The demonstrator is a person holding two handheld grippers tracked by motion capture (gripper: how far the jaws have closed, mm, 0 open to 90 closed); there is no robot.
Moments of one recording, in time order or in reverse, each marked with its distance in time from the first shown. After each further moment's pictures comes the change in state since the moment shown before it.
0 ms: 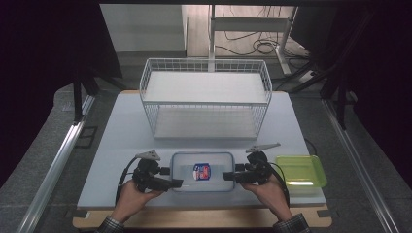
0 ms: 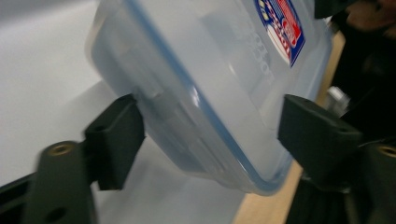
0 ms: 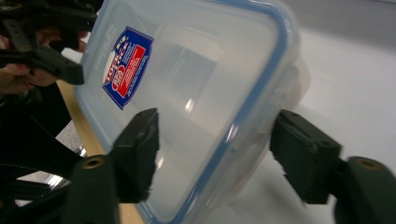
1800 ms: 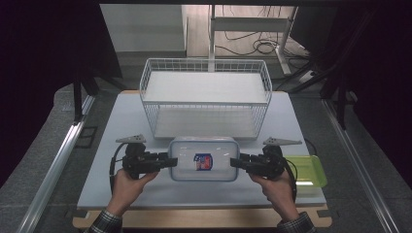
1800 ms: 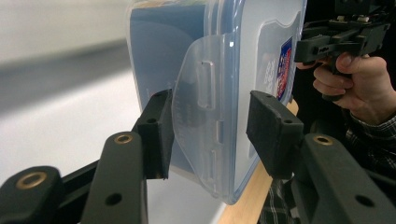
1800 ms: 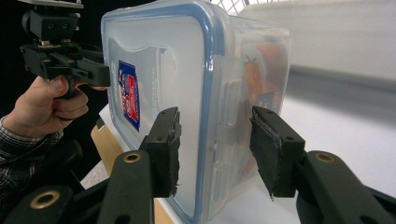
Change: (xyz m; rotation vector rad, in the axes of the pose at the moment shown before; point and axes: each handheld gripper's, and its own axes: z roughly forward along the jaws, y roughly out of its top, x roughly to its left) left arm -0.002 0.048 -0.039 -0.172 -0.056 -0.048; right arm 0.010 0.020 -0.043 -0.243 0.050 0.036
